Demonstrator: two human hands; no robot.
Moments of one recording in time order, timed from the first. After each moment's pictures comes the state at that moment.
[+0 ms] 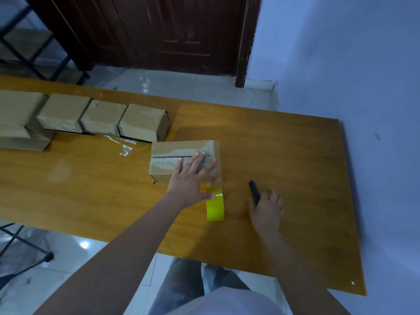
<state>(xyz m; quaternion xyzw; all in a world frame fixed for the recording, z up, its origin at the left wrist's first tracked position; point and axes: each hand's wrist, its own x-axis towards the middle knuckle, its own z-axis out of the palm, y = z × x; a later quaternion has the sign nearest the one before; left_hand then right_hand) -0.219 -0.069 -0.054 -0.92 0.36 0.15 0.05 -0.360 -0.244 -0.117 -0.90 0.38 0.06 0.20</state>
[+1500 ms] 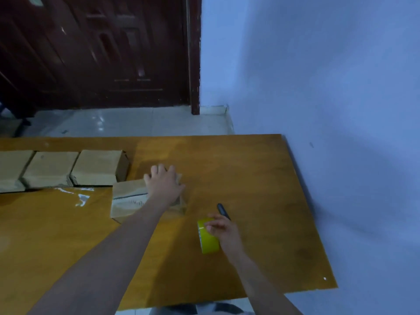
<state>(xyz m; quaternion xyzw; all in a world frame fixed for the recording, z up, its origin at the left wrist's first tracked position) -0.160 -0.141 -0.034 -0.96 0.24 0.12 0.04 -0.358 -0.213 -0.080 -0.64 0.32 -0.08 0.69</state>
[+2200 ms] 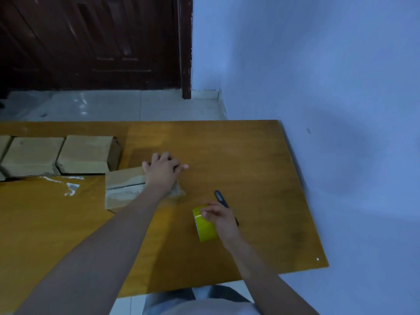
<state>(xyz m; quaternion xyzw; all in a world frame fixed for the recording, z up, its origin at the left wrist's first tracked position) -0.151 -0.133 -0.058 -0.94 0.31 0.09 -0.08 -0.348 -0.211 -0.089 -0.62 0.36 -0.04 0.70</state>
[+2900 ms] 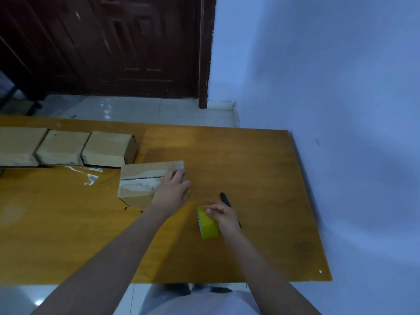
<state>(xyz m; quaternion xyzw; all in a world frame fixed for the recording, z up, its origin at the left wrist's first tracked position) -0.202 -0.090 -0.069 -0.88 0.46 -0.03 -0.12 -0.348 -0.217 -0.087 -0.66 0.33 -0.01 0.67</state>
